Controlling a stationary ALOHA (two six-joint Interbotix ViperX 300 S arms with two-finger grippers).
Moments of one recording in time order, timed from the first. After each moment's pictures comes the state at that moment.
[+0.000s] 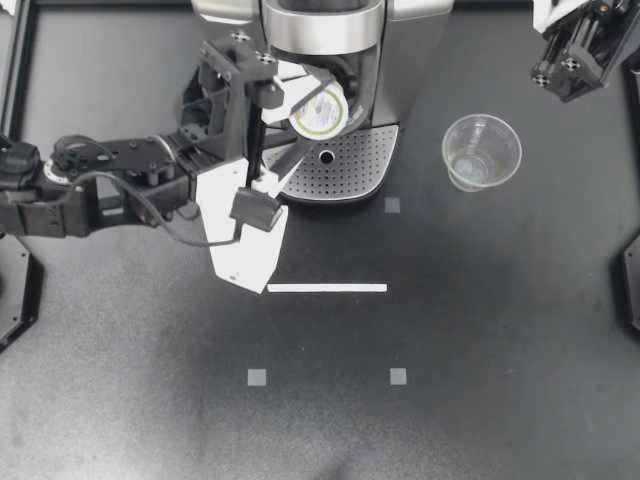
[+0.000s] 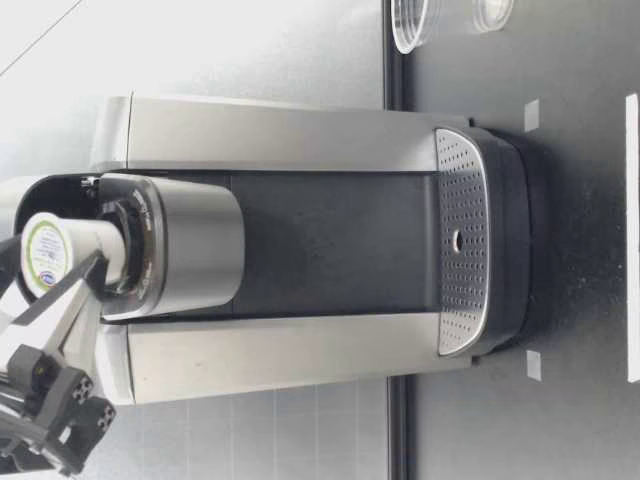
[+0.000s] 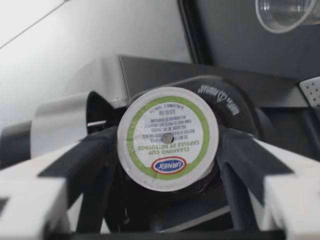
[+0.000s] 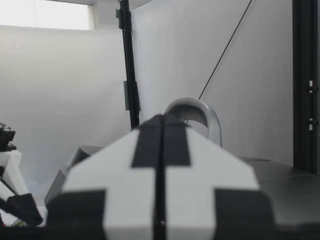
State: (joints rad) left arm -0.05 -0.19 0.37 1.12 0.67 -0.01; right arm -0.51 -0.53 0.89 -0.04 -0.77 0.09
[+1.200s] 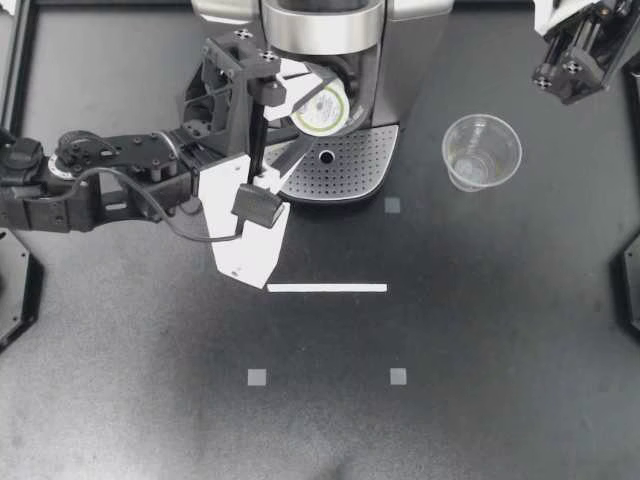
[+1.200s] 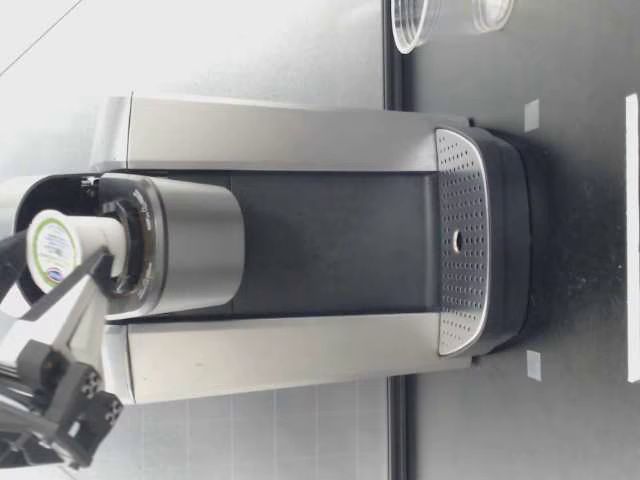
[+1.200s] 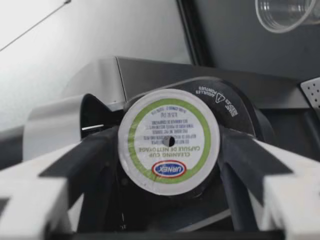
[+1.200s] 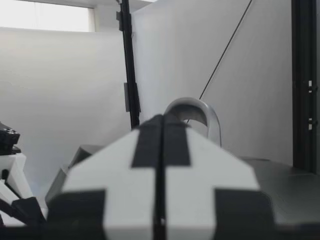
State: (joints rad) left arm -0.04 -0.18 0.39 1.14 0.64 -0.01; right arm -0.51 -0.53 0.91 -0.04 -0.79 0.09
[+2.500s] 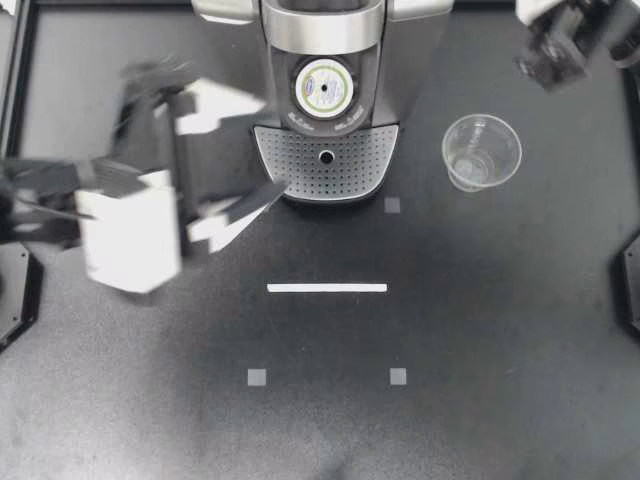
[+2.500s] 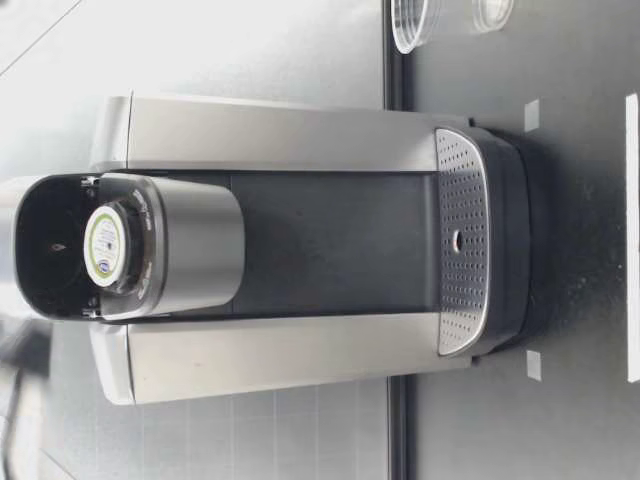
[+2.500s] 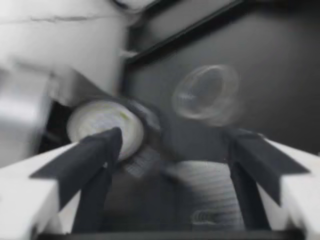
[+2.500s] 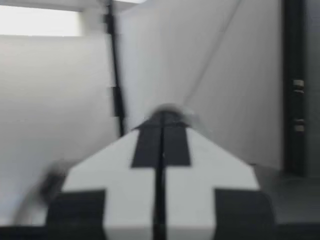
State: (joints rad) left arm -0.10 -0.46 0.65 1.14 0.39 -0.66; right arm -0.55 -0.42 0.81 0.01 -0.80 0.09
